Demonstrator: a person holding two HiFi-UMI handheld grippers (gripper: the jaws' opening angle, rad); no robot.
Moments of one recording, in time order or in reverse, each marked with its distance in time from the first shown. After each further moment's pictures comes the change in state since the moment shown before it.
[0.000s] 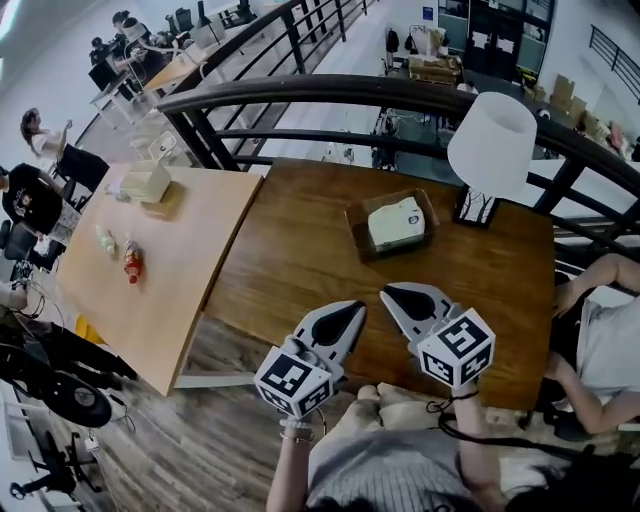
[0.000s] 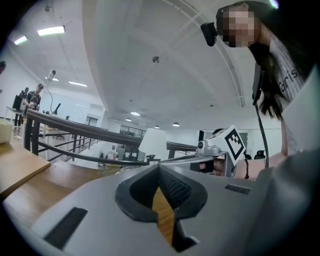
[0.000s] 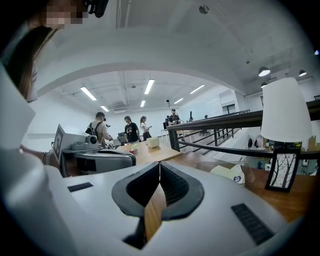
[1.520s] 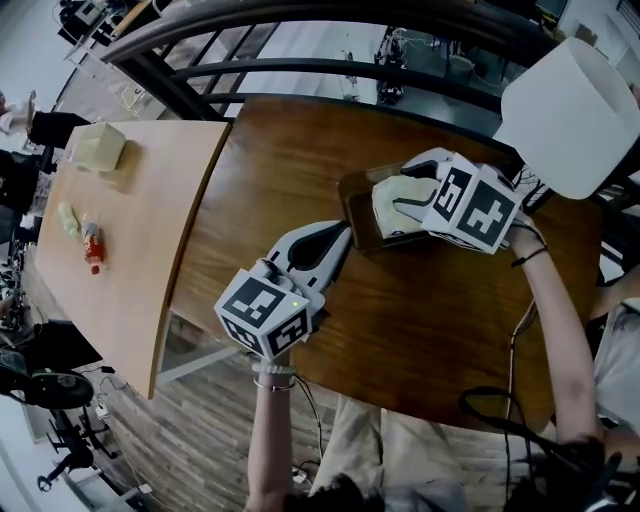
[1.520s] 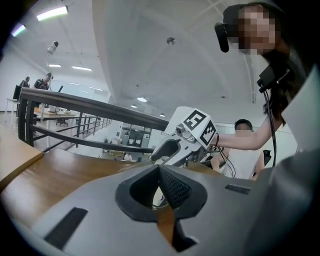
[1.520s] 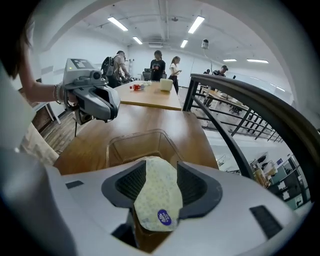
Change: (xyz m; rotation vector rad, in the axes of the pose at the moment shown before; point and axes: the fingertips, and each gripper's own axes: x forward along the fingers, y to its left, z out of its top) left arm 0.123 0.158 -0.042 -0.068 0.148 0.035; right arm 0.147 -0.198 -0.049 -0.511 0.666 0.216
